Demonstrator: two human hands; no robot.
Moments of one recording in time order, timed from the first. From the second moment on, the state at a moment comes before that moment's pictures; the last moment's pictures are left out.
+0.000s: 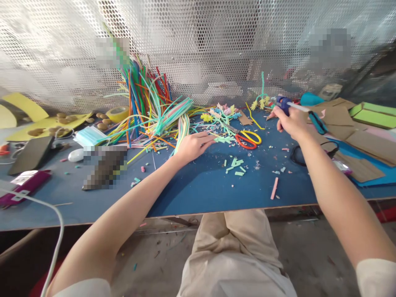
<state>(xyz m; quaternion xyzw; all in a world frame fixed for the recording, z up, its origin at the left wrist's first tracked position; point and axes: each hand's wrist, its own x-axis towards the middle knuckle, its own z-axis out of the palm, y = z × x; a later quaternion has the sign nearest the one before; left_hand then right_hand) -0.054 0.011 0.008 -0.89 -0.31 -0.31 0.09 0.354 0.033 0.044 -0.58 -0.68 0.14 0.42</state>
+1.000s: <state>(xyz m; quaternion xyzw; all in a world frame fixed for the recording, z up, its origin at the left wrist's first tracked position) -0.053 0.013 0.004 -0.90 -0.30 -0.32 0.09 0.306 -0.004 0.046 -0.39 -0.86 0.18 0.27</state>
